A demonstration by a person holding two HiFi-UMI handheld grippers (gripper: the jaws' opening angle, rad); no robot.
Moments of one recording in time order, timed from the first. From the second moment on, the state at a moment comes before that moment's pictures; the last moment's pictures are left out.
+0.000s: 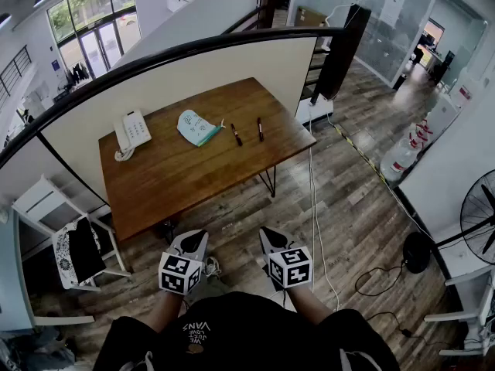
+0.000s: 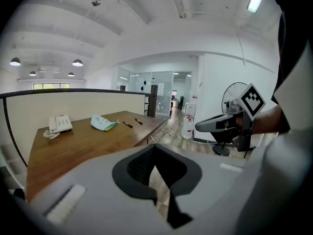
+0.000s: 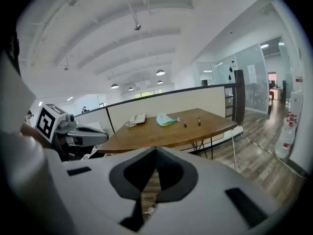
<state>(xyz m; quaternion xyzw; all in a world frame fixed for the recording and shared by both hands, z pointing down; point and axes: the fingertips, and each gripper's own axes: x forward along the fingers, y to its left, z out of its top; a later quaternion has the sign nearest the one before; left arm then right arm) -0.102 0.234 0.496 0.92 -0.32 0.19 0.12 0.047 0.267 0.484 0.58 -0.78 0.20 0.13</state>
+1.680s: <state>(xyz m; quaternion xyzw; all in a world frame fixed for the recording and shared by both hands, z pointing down) -0.141 0.029 0.505 0.94 -0.27 0.15 0.14 0.023 0.086 0.495 0.67 -0.70 0.24 0.09</state>
